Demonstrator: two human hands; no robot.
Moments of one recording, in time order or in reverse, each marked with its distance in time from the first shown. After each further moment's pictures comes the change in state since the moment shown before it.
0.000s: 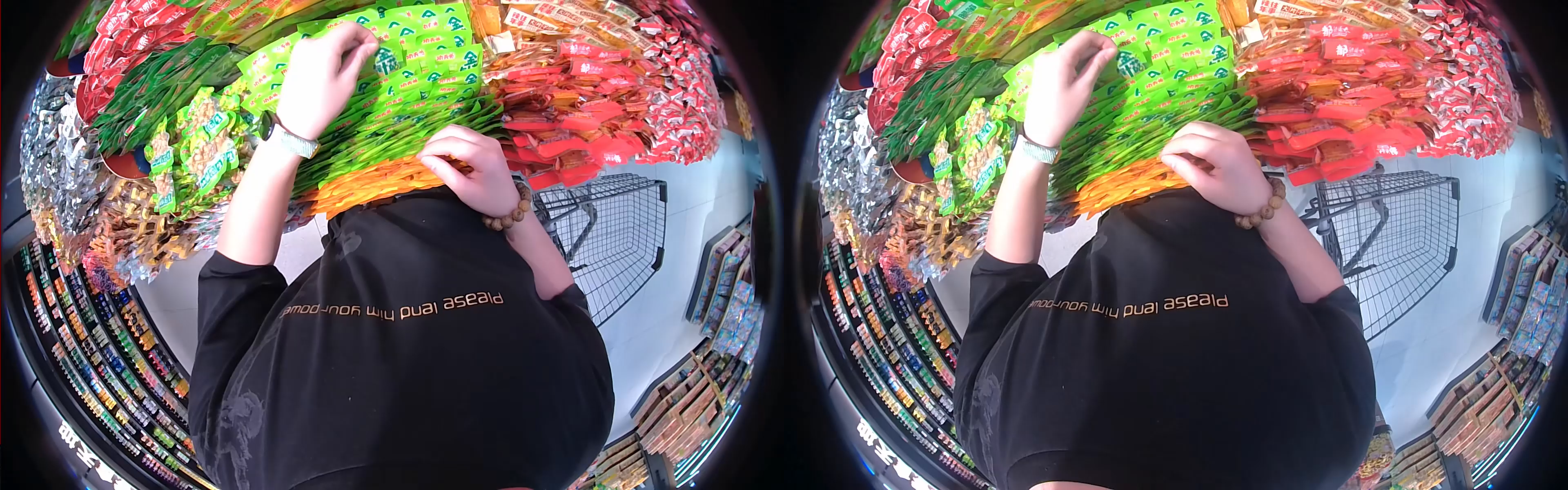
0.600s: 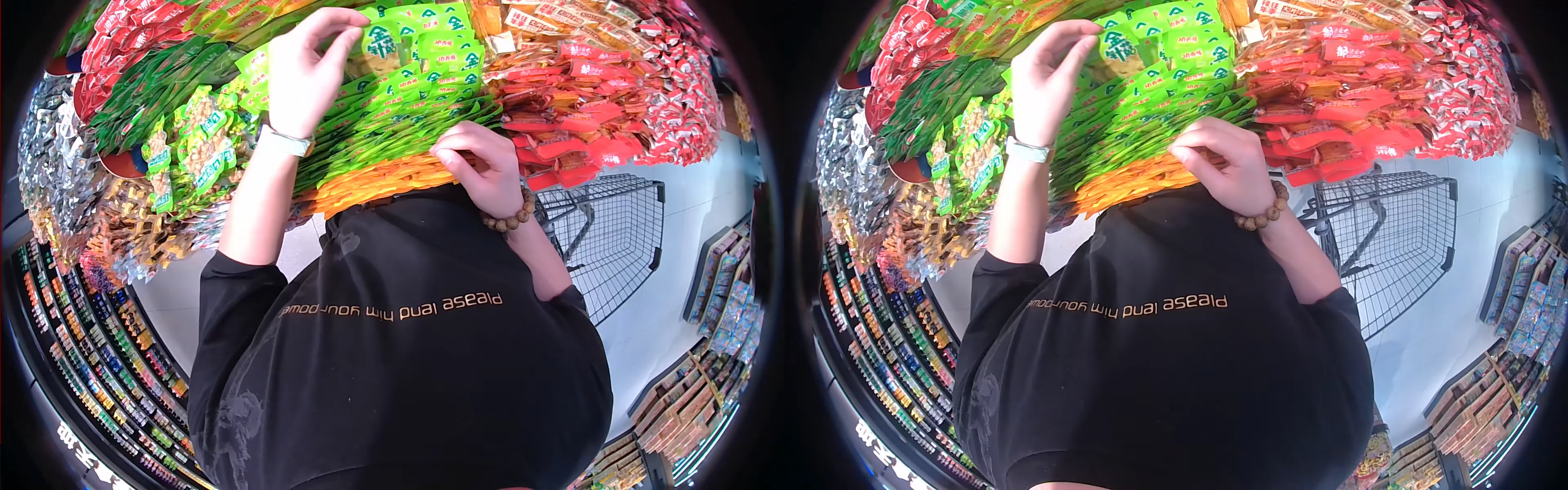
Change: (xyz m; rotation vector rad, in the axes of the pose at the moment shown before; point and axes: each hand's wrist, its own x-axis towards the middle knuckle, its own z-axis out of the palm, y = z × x) left_hand 0.001 -0.004 0.001 -0.431 0.192 -0.046; right_hand -0.006 0.004 -0.002 0.121 0.150 -0.020
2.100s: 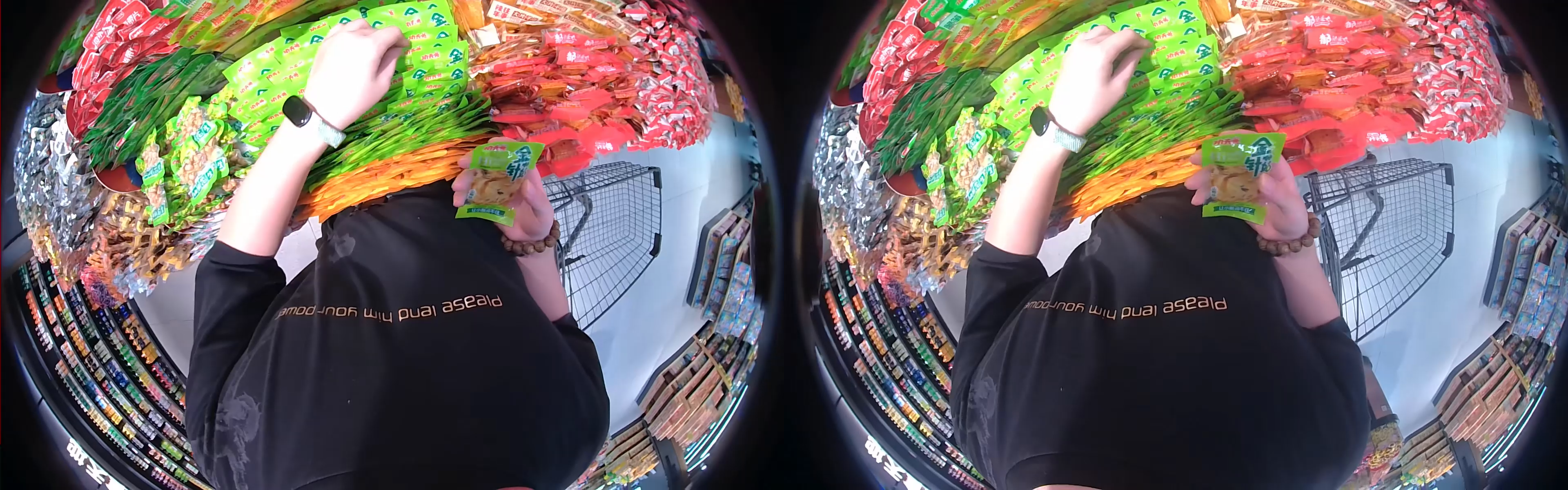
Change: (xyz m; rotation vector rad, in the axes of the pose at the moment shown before) left_hand 0.012 -0.013 0.043 0.489 -0.220 0.491; right_hand -0.061 -0.010 -0.029 1.160 0.003 0.338
